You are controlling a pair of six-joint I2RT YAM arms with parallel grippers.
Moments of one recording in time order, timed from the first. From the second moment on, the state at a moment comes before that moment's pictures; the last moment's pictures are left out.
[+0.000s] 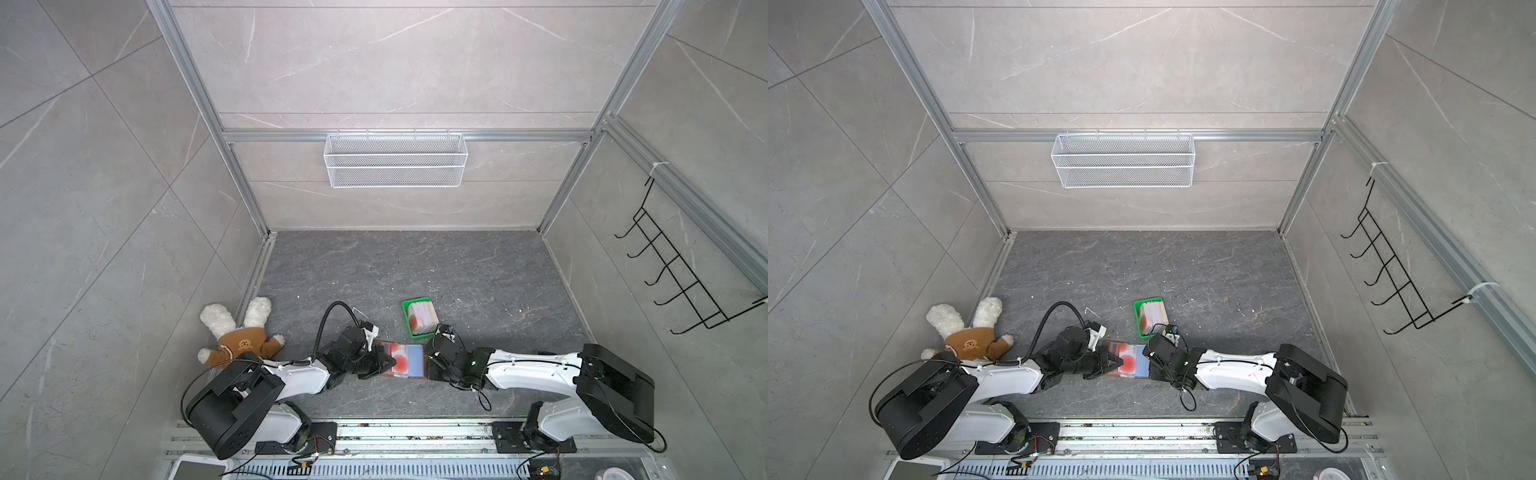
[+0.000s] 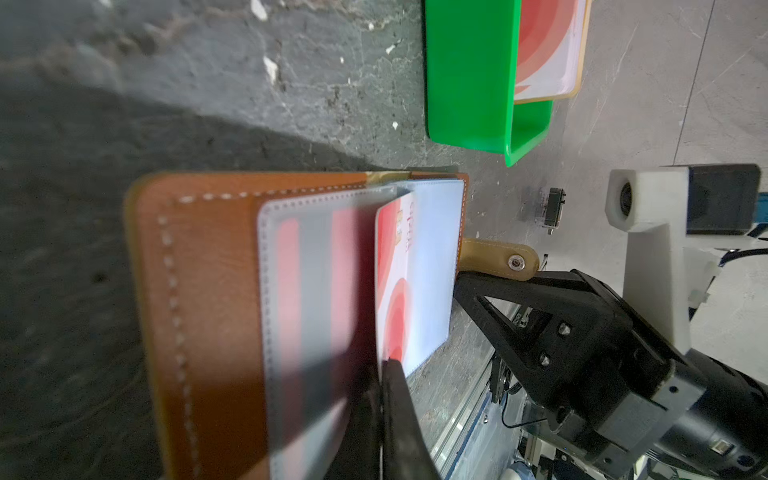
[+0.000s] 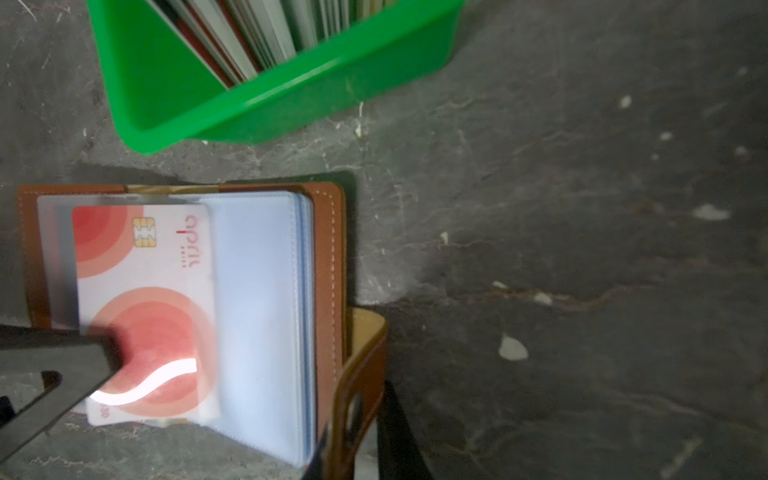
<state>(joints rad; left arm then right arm) -0.71 1.37 0.30 0.34 0.50 -0.98 1.02 1.45 0.61 -0.24 0.13 1.05</state>
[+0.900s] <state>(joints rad) -0.72 1.43 0.41 0.16 0.49 -0.98 1.02 1.46 0.61 -0.22 0.14 1.05</state>
